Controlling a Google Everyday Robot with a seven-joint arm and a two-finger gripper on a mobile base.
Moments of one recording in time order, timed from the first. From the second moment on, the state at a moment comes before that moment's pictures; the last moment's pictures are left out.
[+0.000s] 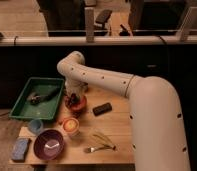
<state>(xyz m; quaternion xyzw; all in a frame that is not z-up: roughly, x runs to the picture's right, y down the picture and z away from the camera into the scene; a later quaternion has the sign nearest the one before) -0.120 0.040 0.820 -0.24 -0.20 -0.53 0.79</state>
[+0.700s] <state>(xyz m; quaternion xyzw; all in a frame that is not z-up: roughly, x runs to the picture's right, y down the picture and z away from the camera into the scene) -0.117 0.035 0.841 -0.25 -0.21 -0.51 0.79</state>
